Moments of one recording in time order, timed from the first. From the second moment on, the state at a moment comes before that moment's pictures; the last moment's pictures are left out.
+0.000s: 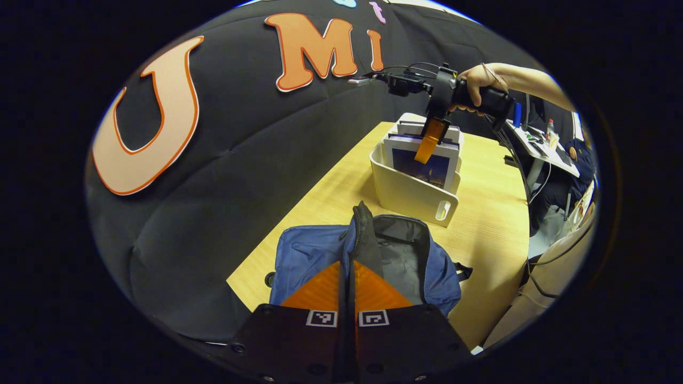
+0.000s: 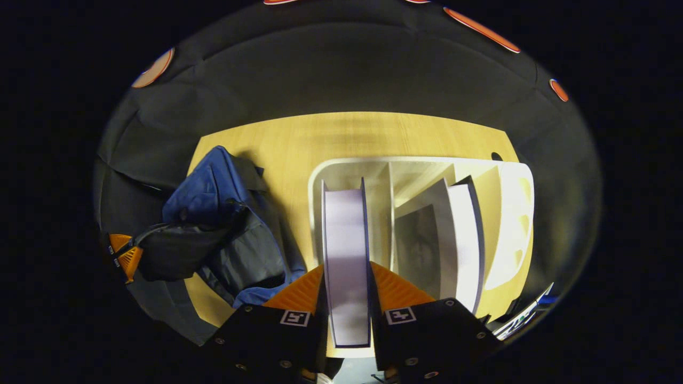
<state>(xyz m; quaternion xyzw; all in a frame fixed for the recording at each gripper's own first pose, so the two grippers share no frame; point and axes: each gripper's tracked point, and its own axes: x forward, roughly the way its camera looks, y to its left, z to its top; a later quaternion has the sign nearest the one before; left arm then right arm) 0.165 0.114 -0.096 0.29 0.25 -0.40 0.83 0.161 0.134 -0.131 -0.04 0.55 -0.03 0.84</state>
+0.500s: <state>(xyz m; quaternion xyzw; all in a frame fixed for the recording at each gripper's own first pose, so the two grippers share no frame) 0.166 0.117 -0.097 0.29 0.25 -0.39 0.84 0.152 0.135 -0.097 -0.03 0.51 -0.04 0.86</state>
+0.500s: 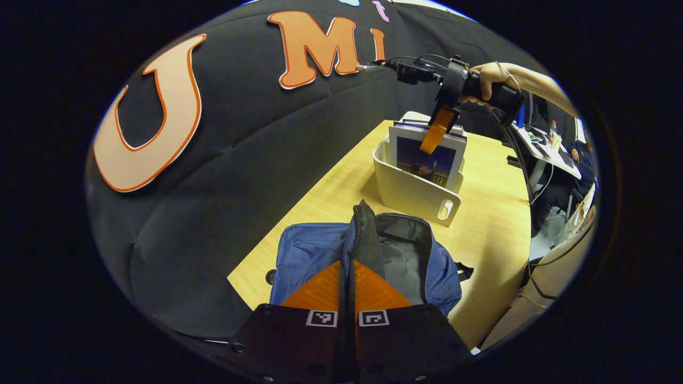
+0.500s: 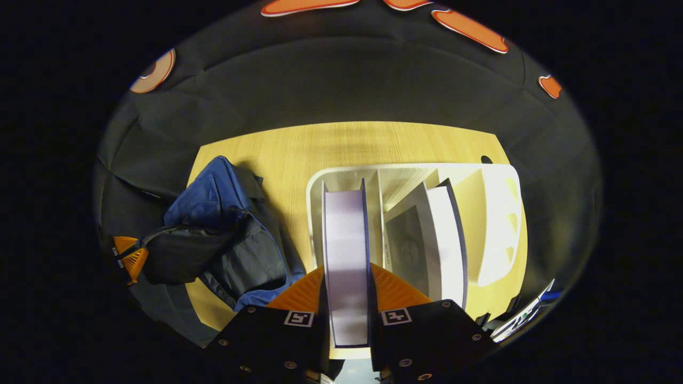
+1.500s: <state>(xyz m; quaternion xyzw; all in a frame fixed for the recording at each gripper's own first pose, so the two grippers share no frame) 0.161 0.116 -0.090 0.30 0.26 -0.36 0.84 0.019 0.201 -0.020 0.23 0.35 0.08 0.90</state>
